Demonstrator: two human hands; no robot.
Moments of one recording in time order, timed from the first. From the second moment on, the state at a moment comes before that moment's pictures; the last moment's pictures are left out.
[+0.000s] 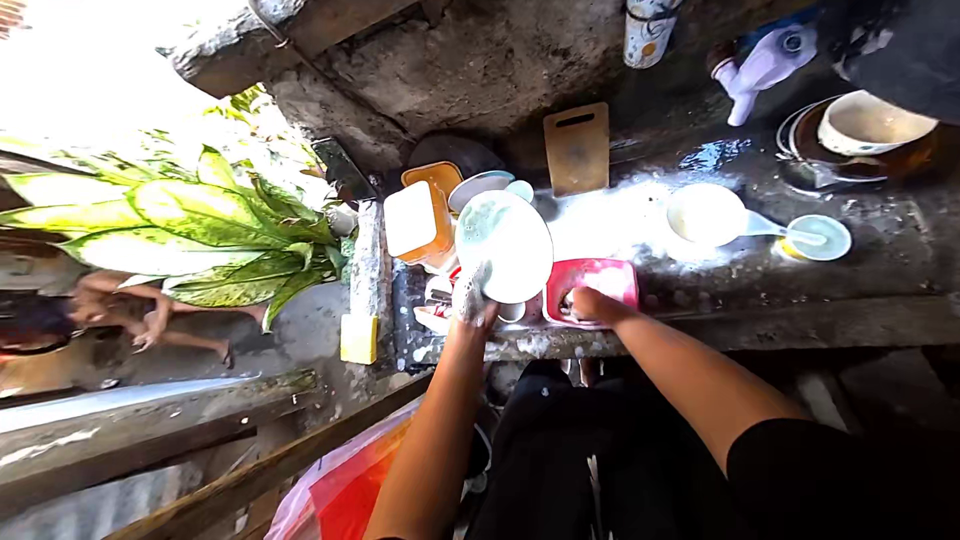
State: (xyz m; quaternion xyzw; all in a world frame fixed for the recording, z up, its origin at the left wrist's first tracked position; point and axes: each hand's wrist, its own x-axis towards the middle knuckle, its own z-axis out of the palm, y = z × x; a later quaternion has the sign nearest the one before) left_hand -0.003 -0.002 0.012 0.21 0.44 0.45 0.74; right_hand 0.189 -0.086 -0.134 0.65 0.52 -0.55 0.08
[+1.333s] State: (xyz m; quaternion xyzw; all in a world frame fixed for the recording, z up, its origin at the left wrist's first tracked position) left_hand -0.063 0.048 0.019 0.54 0.58 0.31 0.52; right_hand 0.207 -0.105 0.008 0.66 0.33 -0.48 -0.47
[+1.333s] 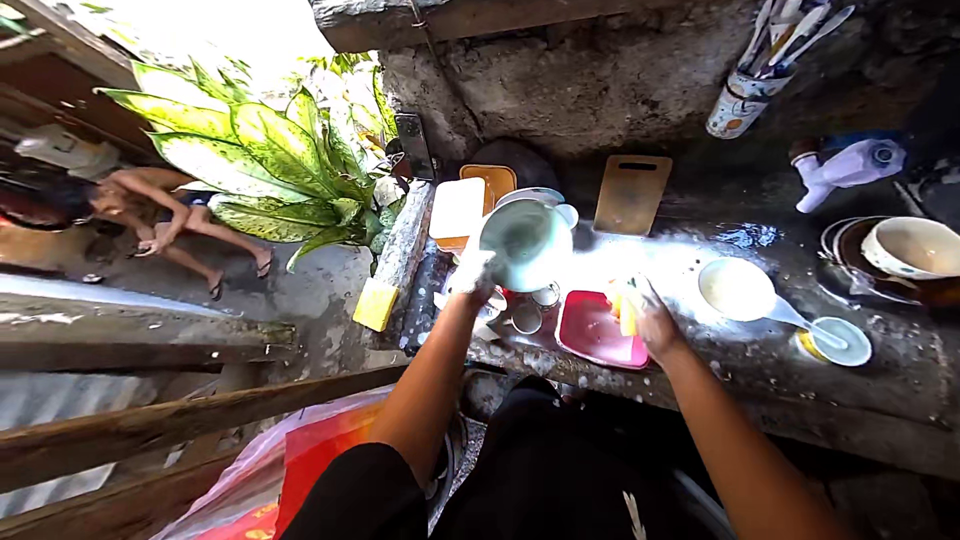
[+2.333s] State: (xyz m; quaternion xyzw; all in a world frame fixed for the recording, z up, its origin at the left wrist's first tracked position) left_hand -0.015 0.063 0.008 0.84 0.39 -0.38 0.06; right_hand 0.259 -0.216 -0.078 0.82 0.38 -0.27 -0.33
